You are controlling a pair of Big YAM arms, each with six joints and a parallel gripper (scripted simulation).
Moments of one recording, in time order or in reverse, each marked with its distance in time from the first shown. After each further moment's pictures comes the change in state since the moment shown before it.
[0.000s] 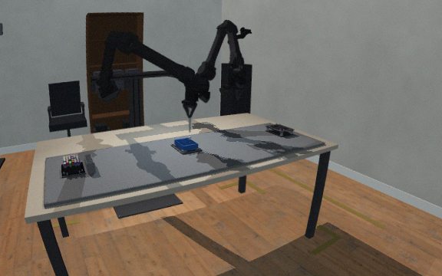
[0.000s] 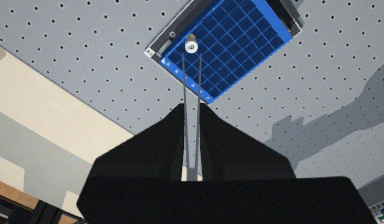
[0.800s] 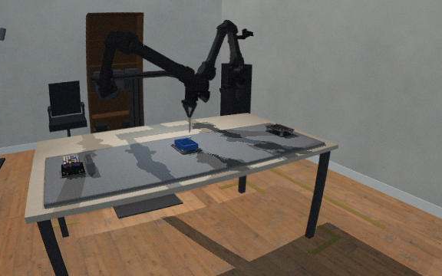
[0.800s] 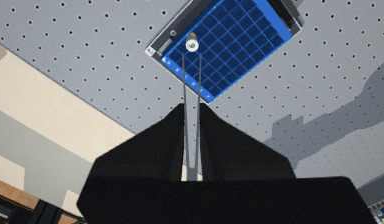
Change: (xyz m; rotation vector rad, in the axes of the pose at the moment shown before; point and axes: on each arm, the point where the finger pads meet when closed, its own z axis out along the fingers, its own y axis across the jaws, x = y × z) left arm 0.000 0.000 0.000 0.000 0.000 0.000; right arm 0.001 0.001 -0.002 0.000 -0.001 -0.001
